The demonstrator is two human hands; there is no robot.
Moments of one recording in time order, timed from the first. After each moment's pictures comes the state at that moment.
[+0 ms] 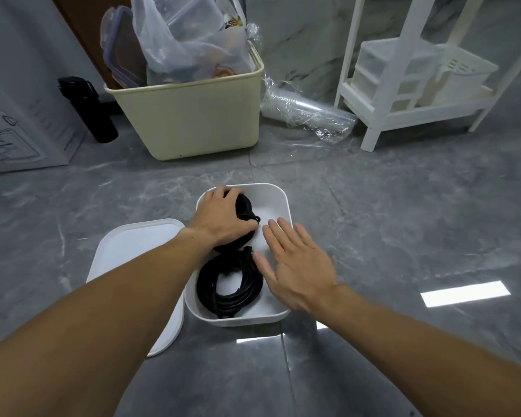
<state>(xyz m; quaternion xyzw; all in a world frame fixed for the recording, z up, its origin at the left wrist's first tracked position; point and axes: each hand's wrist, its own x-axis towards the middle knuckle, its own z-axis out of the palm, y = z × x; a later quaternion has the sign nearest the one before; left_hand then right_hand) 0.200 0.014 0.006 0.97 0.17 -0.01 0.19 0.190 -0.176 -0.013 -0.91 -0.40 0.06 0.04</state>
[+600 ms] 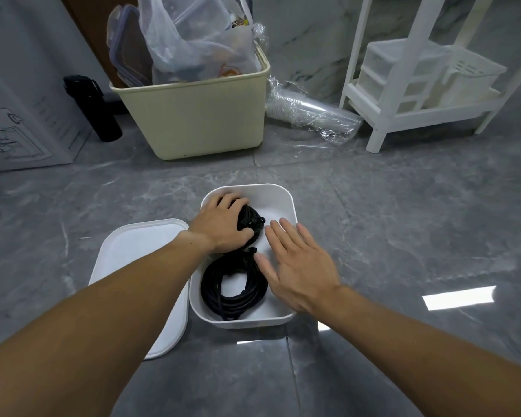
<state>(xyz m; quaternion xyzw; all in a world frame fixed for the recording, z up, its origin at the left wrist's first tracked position) 0.194 0.030 -0.012 0.98 0.11 -0.05 0.14 0.190 -0.170 -0.013 -0.91 -0.40 0.05 0.05</state>
